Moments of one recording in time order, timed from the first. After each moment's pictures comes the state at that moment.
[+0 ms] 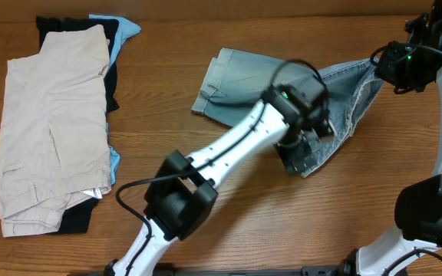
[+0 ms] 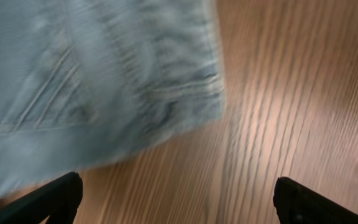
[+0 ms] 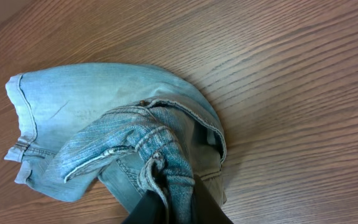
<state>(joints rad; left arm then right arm) -0.86 2.26 2.03 -1.12 0.26 0.39 -0.23 1.87 1.95 -1.26 -0.23 0.21</state>
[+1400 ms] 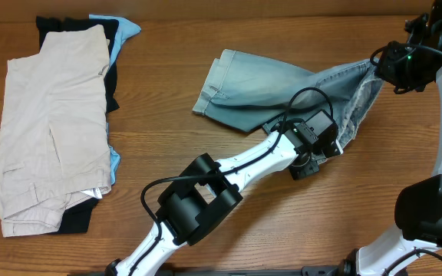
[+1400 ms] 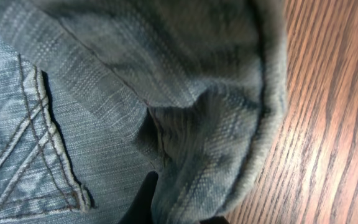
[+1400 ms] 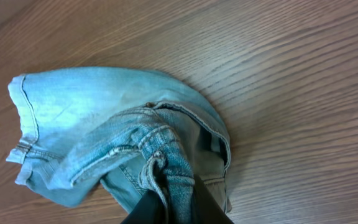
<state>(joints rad) -0.95 2.31 1.79 -0.70 0.13 0.29 -0.23 1.87 1.94 -1.25 -0.23 0.20</state>
